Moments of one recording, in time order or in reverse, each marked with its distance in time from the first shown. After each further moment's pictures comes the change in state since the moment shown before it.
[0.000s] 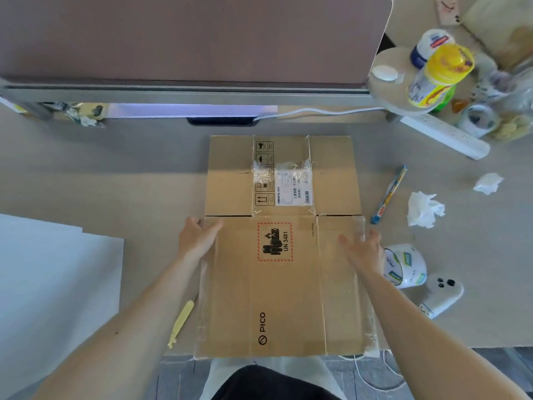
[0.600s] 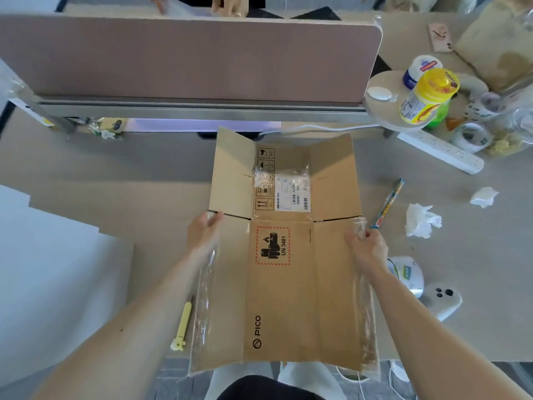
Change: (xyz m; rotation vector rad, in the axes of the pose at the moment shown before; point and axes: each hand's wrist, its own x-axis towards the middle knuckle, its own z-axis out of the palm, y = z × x) left_hand -0.029 0.027 -0.008 -0.157 0.088 0.211; right_hand -0.006 -0.020 -0.027 0.213 0.005 -0.153
